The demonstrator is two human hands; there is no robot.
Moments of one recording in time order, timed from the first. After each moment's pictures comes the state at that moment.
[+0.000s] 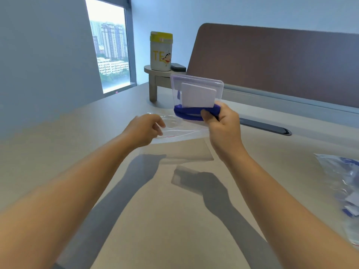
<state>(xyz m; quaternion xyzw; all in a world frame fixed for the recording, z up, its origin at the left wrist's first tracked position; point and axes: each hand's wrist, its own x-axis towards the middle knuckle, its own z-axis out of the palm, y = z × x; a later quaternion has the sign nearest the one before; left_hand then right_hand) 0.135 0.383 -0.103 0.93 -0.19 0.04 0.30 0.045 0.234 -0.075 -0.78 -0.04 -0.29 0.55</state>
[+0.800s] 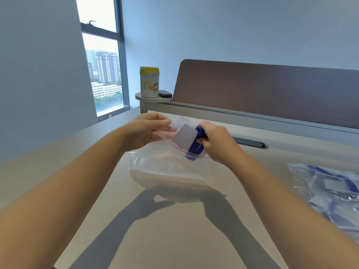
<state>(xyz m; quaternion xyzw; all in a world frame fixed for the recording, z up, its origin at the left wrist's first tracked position) 0.080 0.366 -0.019 0.71 -0.20 -0.18 0.65 0.008 0.197 -0.036 -0.96 -0.03 -0.18 0.23</state>
